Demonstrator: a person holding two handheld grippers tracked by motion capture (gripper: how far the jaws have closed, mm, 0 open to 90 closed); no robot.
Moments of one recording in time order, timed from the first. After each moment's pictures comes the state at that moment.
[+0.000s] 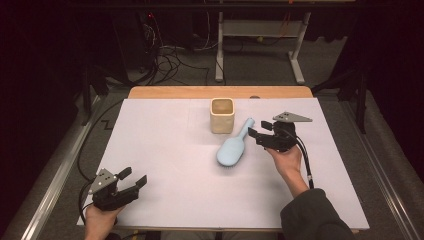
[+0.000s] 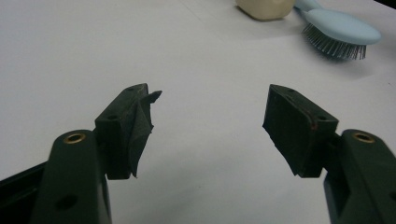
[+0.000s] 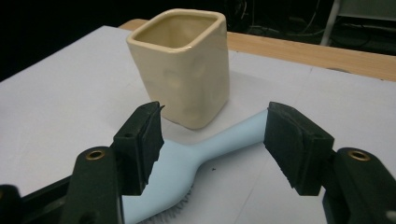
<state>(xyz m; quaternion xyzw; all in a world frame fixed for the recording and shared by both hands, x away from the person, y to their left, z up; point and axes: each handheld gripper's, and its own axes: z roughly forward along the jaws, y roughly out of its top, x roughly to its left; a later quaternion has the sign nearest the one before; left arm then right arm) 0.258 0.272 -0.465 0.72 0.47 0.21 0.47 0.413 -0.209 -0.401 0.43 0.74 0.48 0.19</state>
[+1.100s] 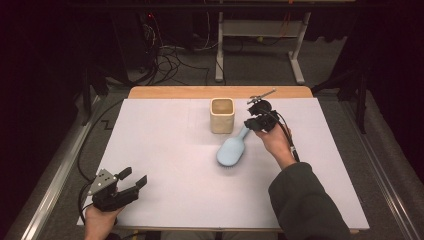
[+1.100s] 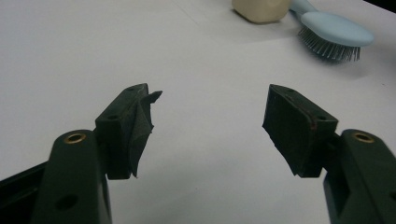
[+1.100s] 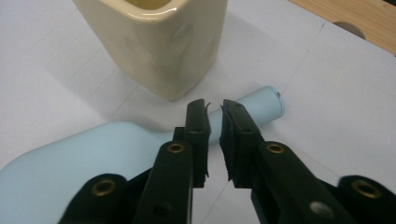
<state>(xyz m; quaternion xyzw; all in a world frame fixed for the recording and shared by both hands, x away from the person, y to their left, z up) 0.256 0.271 -0.463 0.72 0.46 0.21 0.48 0.475 -0.160 -0.380 0.43 0.85 0.26 0.16</state>
